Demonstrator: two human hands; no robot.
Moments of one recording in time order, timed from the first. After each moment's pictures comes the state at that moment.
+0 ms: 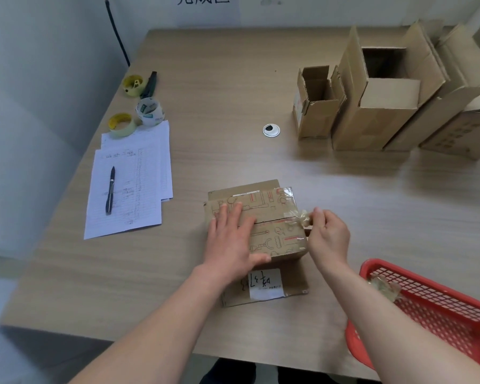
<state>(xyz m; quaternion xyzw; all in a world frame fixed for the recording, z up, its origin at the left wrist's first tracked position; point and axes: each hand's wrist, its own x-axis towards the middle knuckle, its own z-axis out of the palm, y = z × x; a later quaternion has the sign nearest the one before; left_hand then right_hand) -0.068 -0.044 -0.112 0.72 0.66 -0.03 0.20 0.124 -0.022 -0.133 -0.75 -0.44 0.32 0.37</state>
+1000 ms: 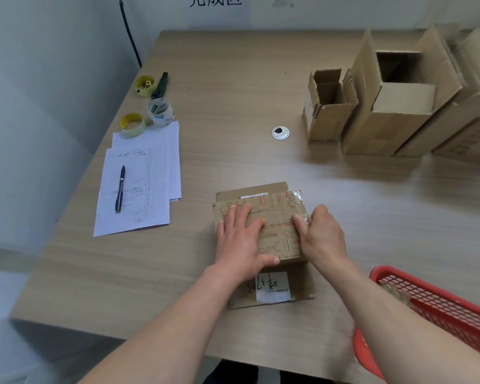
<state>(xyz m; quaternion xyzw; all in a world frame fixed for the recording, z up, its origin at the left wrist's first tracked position) -0.064 -0.042 -0.110 0.69 0.68 -0.01 0.24 0.112 -0.002 -0.137 -0.76 -0.57 0.26 0.16</state>
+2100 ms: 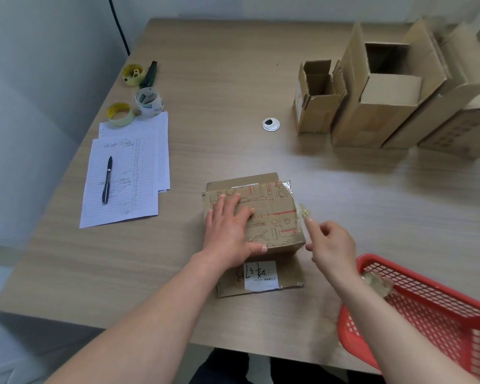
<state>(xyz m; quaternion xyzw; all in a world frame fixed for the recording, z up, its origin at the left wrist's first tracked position) -0.065 -0.039 -0.114 0.69 0.68 0.00 0.25 0.144 -0.045 -0.128 -0.78 -0.43 0.38 0.26</state>
